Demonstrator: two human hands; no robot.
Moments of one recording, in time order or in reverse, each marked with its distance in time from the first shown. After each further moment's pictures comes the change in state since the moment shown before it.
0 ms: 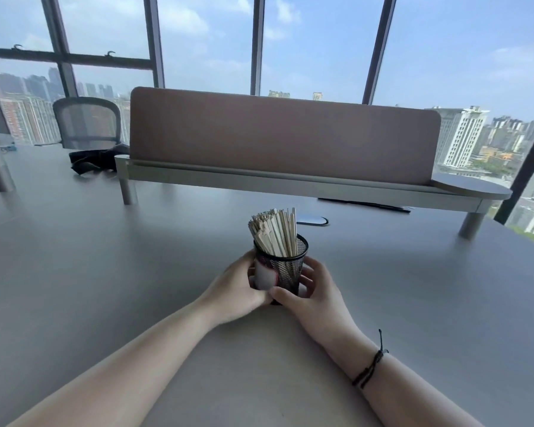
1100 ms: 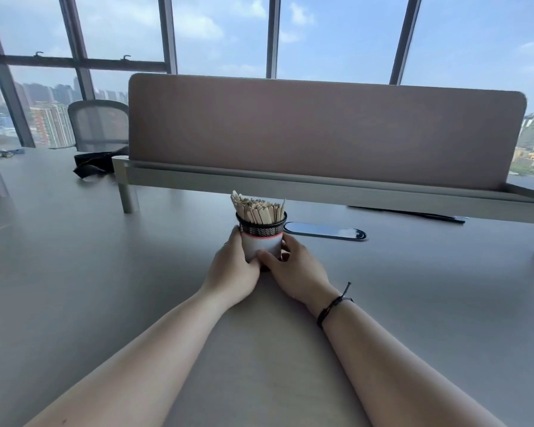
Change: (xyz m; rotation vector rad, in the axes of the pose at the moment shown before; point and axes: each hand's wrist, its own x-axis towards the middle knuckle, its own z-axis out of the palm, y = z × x) left_hand 0.115 -0.070 -0.036 0.210 0.391 -0.118; right_hand 0.170 0.015 0.080 -0.435 -0.097 -0.089
